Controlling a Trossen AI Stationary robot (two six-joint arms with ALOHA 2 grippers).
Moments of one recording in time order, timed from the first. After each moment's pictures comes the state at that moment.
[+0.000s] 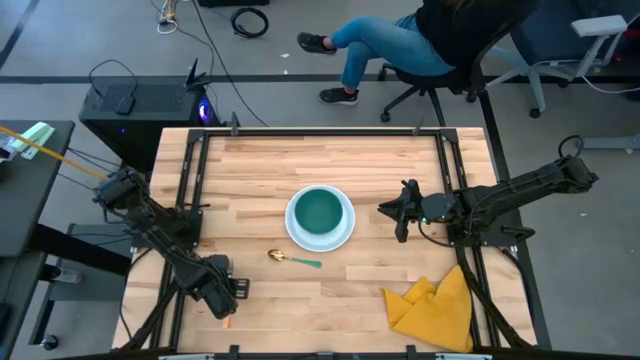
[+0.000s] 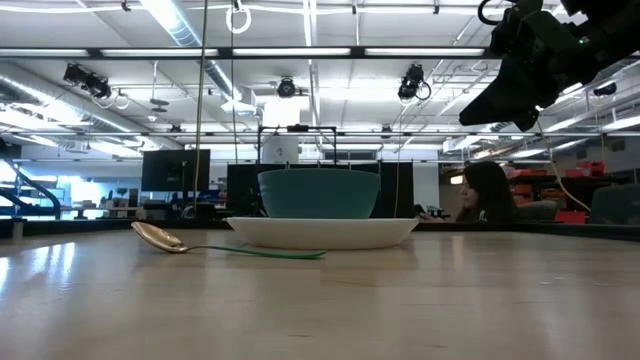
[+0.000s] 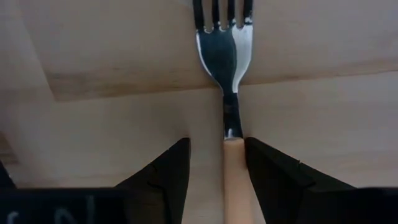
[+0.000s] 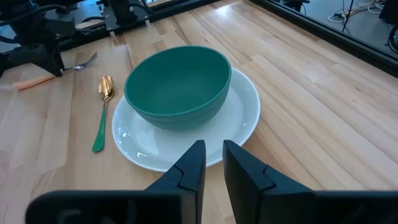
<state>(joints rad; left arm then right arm) -0.87 1.56 0.76 -0.63 0.00 -2.35 0.20 0.82 0.38 -0.08 0.44 0.42</state>
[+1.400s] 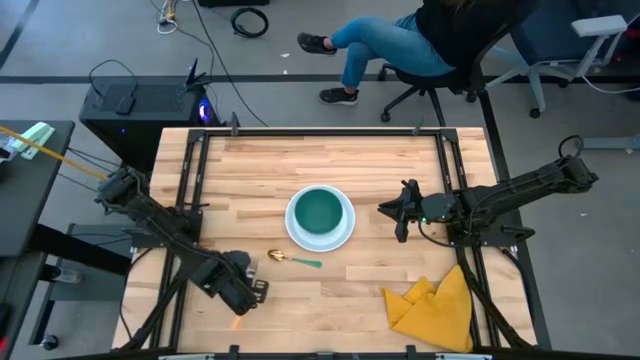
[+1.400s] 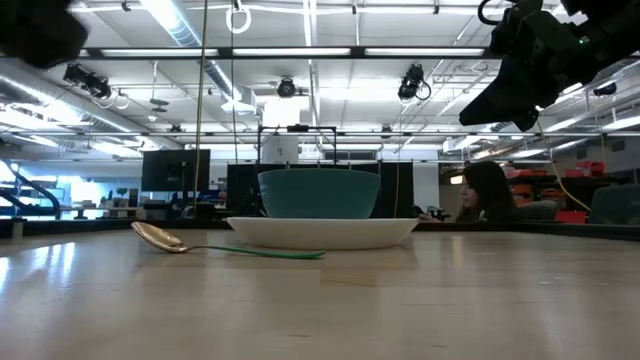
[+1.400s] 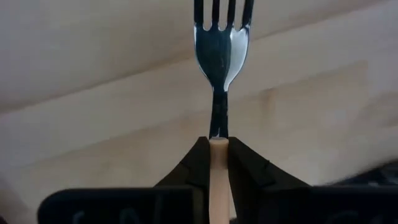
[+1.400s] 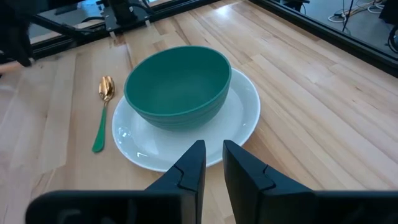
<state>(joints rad) -0.71 1.54 1.07 -0.83 -0.07 -2.02 0.20 0.82 0.38 -0.08 0.44 0.42</state>
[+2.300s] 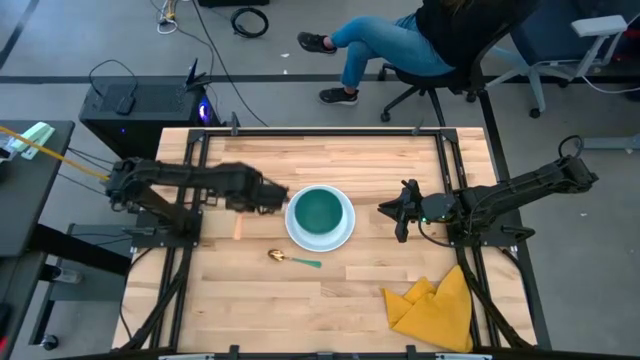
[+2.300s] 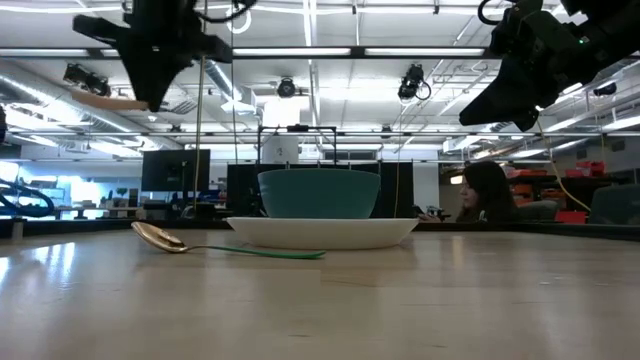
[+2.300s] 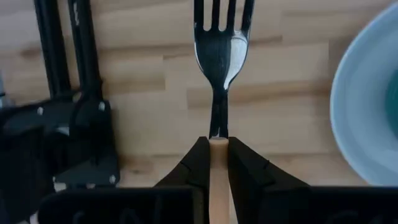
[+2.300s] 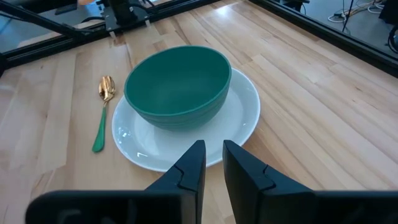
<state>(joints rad) -0.01 1.54 1.38 -1.53 -0.24 -1.49 0.20 0.82 0.38 -0.08 0.44 0.42</state>
